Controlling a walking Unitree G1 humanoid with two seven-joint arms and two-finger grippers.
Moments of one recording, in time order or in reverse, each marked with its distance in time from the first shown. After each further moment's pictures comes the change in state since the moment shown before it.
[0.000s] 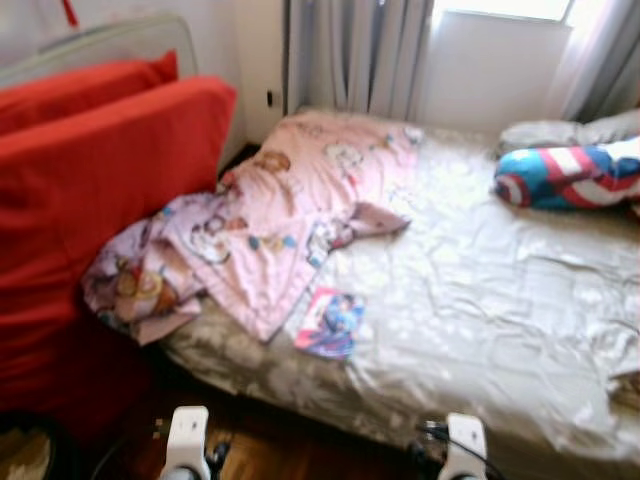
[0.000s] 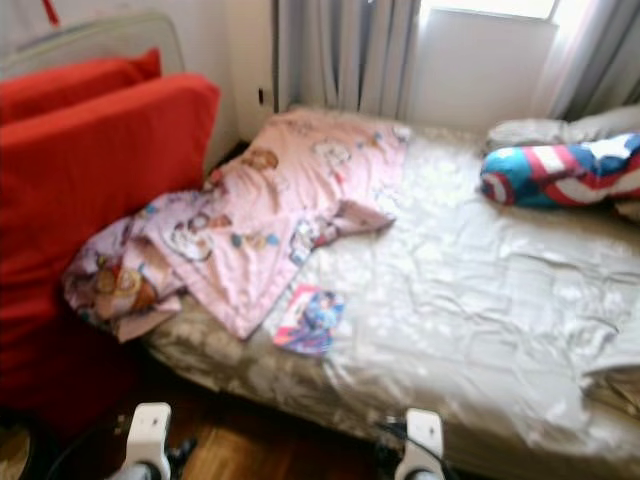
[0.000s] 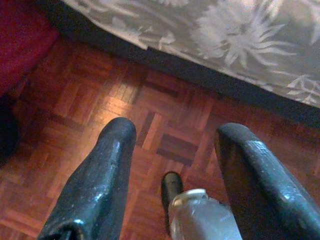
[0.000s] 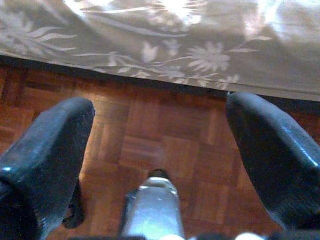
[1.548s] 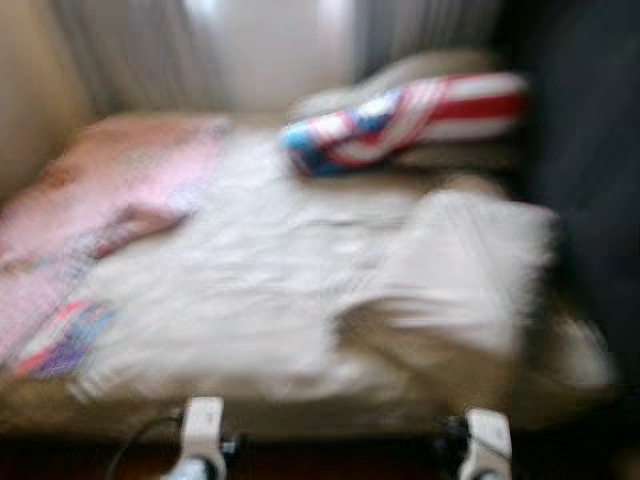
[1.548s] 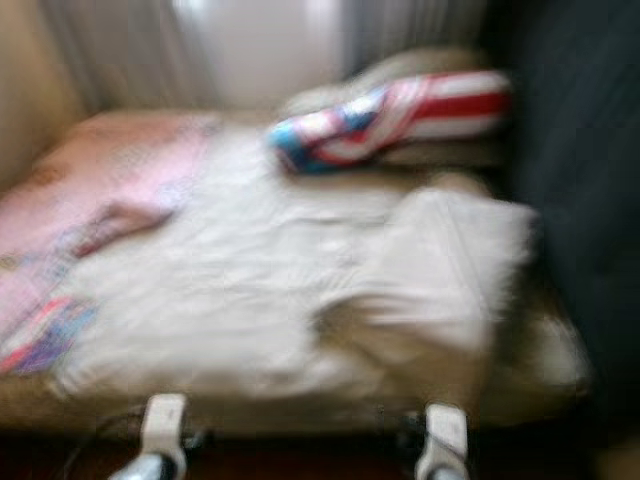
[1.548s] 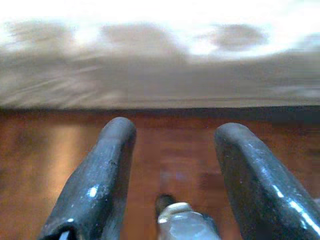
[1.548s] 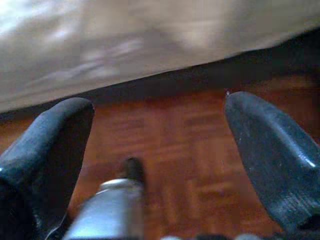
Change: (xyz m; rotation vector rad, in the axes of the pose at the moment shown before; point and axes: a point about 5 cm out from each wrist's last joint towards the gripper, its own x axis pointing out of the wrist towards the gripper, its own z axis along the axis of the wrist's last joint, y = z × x) left arm 0.004 -0.017 0.008 -0.003 -0.033 -0.052; right arm -0.001 -0.025 0.010 -0.004 -0.039 -0.082
